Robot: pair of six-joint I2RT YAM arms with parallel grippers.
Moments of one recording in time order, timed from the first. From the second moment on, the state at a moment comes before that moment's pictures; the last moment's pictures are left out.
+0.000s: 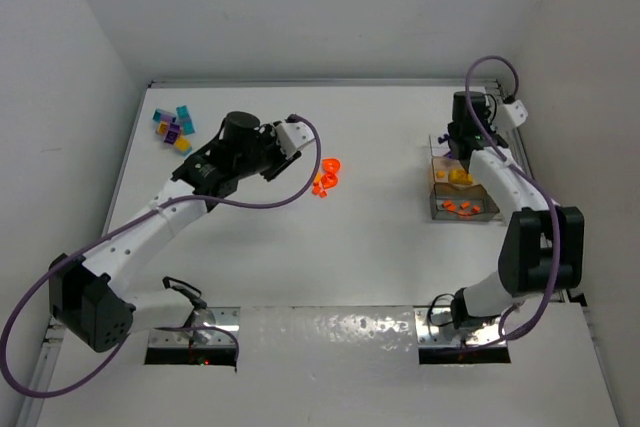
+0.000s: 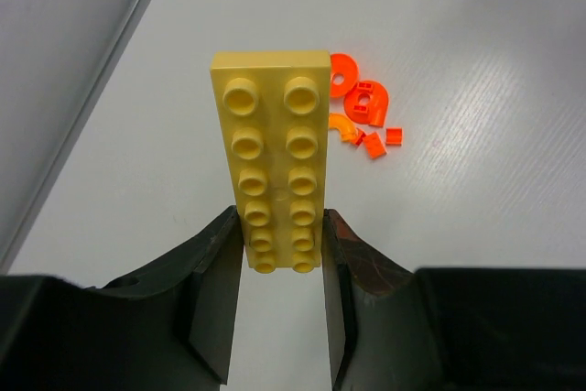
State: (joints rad) left arm -0.54 1.24 1.11 -0.39 0.17 0.53; right arm 0.08 1.50 1.07 -0.19 0.55 0.94
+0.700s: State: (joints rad) left arm -0.54 1.18 1.05 -0.39 0.12 0.44; right arm -0.04 1.78 1.12 -0.13 0.67 1.11
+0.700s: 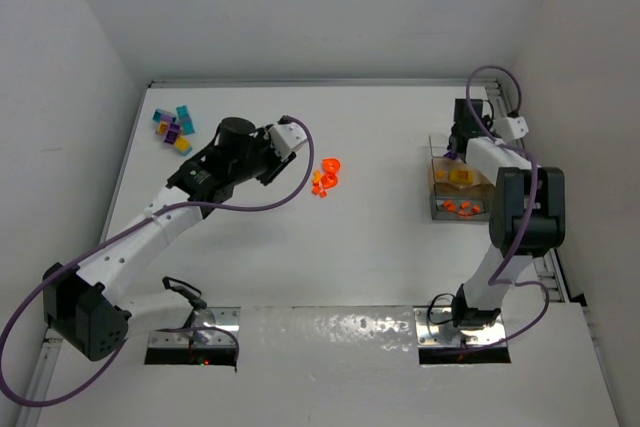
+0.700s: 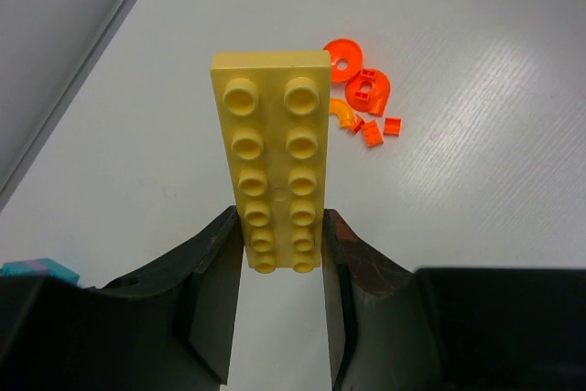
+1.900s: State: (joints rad) left arm -0.53 1.18 1.04 -0.36 0.20 0.43; right arm 0.33 1.55 1.13 0.14 -0.41 0.41
